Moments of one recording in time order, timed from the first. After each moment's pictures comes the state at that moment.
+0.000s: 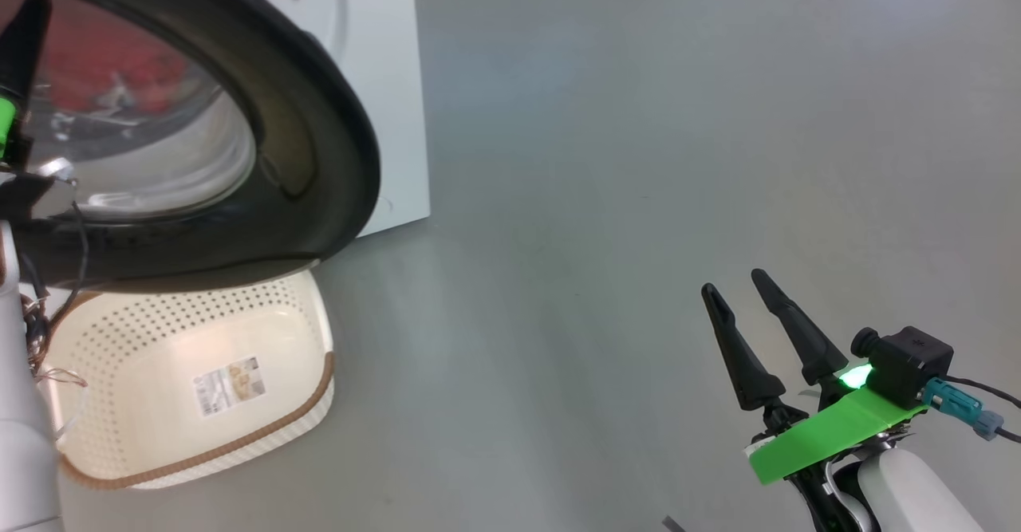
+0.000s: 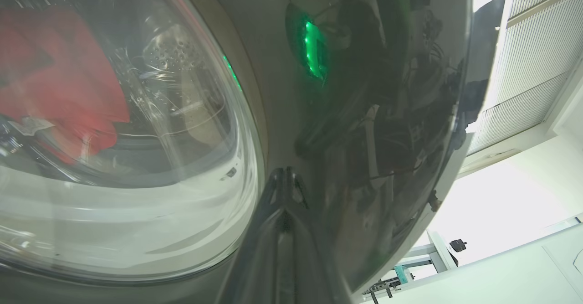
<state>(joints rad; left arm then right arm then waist) -0.85 0.23 0.09 0.38 -1.15 0.09 0.44 -0.23 -0.24 0.27 0.19 0.56 0.13 -0.26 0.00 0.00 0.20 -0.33</state>
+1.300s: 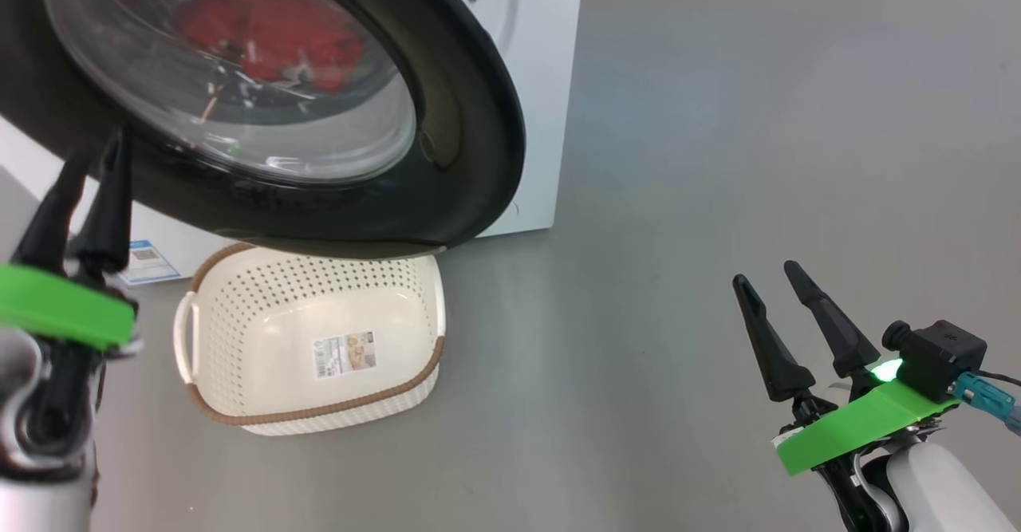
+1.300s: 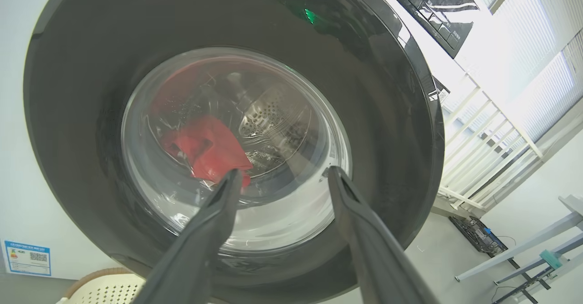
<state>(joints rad) -0.45 0.29 -0.01 0.07 -0.91 -0.05 0.23 -0.23 -0.28 0.24 0.19 0.56 0.13 -0.26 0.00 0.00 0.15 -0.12</state>
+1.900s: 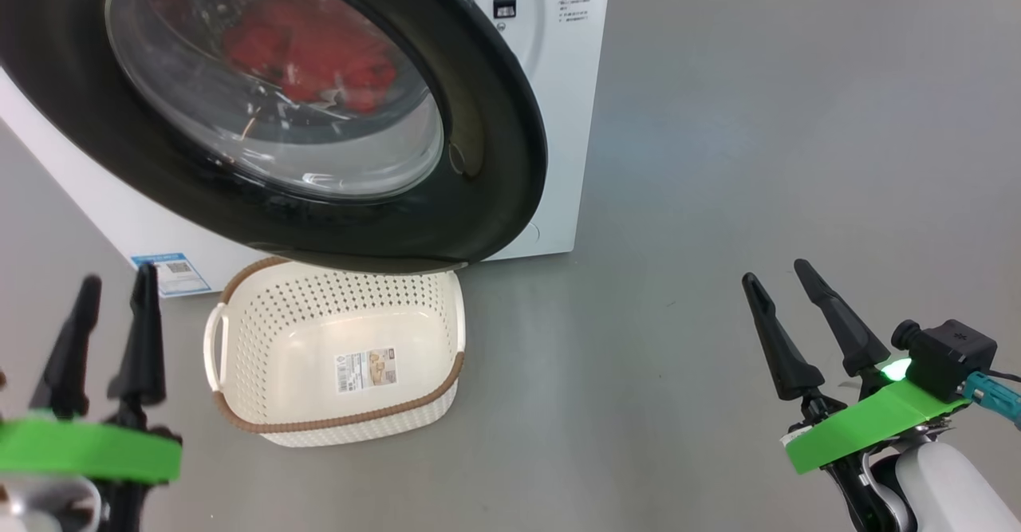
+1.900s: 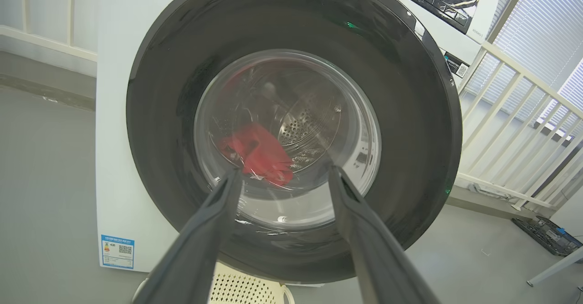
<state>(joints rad) -0.16 0.28 -0.03 -0.02 -0.74 -0.06 -0.03 -0.22 -0.29 0.23 0.18 0.56 0.13 -0.26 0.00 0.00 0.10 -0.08</state>
